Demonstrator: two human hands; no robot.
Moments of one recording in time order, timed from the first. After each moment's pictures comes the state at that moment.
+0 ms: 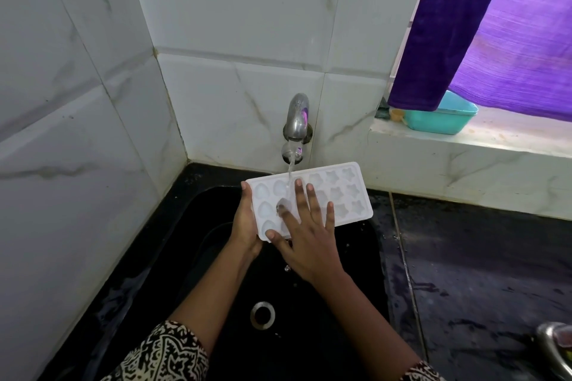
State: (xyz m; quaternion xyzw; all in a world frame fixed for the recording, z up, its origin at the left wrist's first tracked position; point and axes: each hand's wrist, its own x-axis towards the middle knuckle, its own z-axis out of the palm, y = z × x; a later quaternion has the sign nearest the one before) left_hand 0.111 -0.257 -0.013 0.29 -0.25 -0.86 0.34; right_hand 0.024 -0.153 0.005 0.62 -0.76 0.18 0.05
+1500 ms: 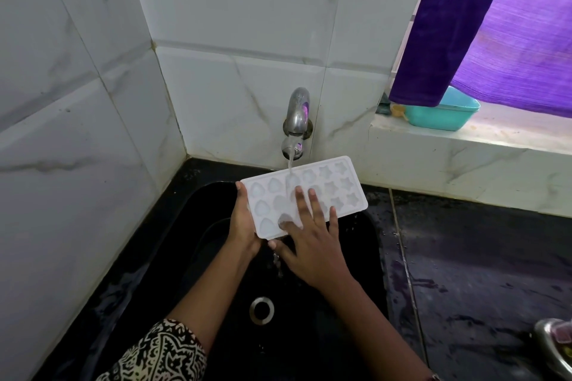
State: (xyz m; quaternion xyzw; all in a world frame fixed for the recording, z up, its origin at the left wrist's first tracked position) left_hand 0.112 -0.253 -0.018 0.29 -0.22 -0.86 0.36; right_hand 0.023 -0.136 0.007 0.65 -0.74 0.15 0.01
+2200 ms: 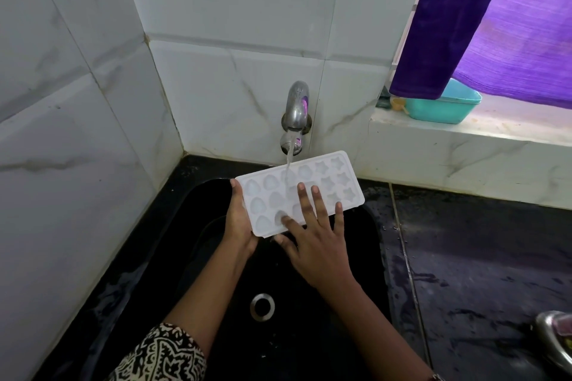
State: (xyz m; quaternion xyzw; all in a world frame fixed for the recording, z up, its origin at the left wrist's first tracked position) left_hand 0.117 -0.259 -0.024 0.28 -0.20 -0.86 0.37; right_hand 0.023 -0.130 0.000 0.62 -0.77 0.13 0.10
